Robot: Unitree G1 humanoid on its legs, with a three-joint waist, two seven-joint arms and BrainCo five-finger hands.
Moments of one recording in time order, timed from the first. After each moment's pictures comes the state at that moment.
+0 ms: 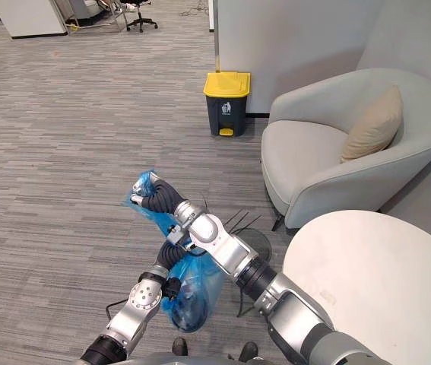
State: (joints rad) left arm -0.02 0.10 -0.38 0.38 0.03 -0.18 0.18; right arm -0.61 -0.06 0.69 0.30 0.07 -0.10 -0.02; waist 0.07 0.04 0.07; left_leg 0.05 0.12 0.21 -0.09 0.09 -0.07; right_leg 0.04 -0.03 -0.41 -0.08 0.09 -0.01
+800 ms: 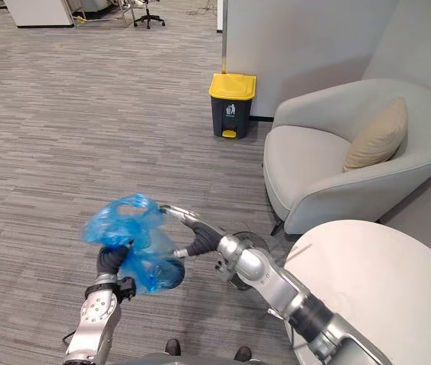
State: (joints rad) left arm 0.21 0.09 0.08 0.20 -0.04 -0.18 0.22; right arm -0.18 -0.44 0.60 0.00 -0.17 -0.22 0.11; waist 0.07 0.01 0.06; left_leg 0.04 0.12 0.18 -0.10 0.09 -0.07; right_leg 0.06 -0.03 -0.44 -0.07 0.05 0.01
